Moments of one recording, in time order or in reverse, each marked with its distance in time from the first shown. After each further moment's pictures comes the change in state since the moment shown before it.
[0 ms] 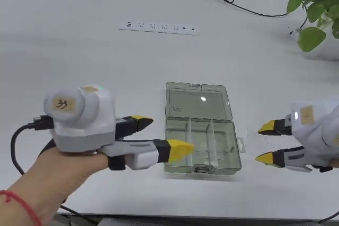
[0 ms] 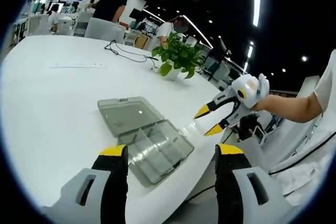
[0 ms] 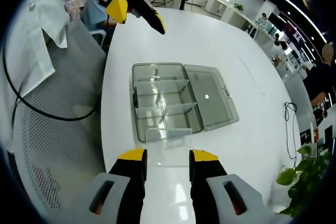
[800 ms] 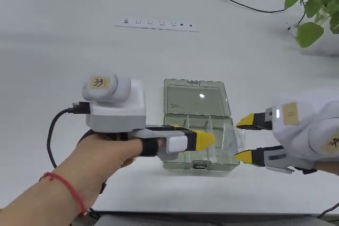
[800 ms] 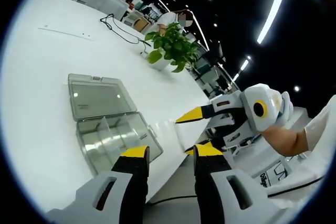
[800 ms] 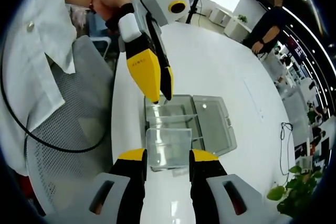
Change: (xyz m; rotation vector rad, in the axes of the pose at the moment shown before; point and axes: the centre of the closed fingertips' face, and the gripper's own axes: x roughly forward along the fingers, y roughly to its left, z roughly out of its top) left arm 0.037 -0.042 -0.001 -0.220 0.056 -0.149; right arm -0.013 0.020 0.061 -0.062 -0.058 -0.017
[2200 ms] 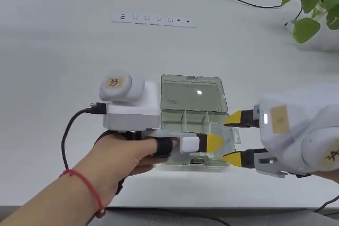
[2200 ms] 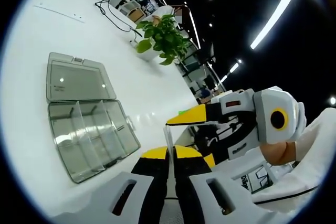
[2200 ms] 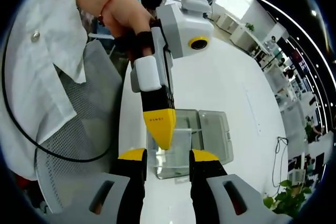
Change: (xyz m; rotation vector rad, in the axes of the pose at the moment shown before) left arm 0.018 -0.029 -0.016 -0.094 0.045 -0.125; right arm -0.010 0.016 0.029 -0.089 0.001 -0.002
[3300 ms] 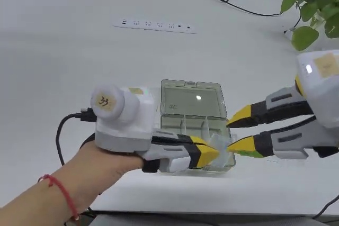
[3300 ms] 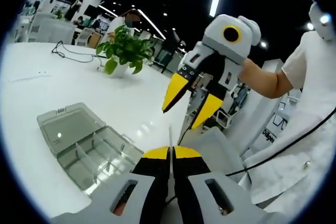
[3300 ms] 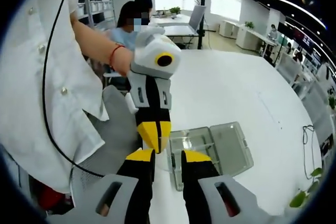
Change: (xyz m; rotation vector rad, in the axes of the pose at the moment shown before) left arm -0.016 -0.020 -0.007 0.555 0.030 -0.099; right arm -0.040 -0.008 0.030 0.222 -0.239 0.255
